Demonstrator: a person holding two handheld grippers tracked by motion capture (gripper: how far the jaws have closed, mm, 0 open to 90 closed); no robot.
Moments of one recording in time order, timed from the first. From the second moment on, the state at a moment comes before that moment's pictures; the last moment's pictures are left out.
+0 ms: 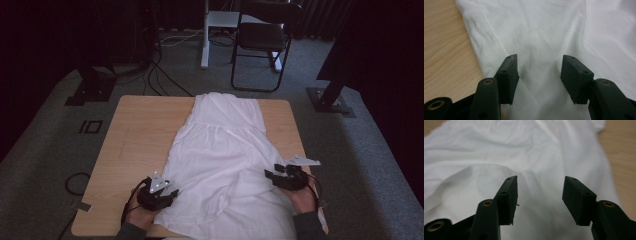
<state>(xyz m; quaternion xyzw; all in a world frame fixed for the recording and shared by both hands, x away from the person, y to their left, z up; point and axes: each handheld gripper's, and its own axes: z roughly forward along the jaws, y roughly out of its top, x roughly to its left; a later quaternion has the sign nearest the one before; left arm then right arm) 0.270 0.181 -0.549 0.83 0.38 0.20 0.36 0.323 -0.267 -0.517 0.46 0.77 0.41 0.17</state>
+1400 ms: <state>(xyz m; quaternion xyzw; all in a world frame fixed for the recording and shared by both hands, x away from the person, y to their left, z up) 0.252 0.173 -0.541 0.84 0.36 0.19 0.36 0.251 -0.364 -0.532 0.47 0.75 0.44 0.17</state>
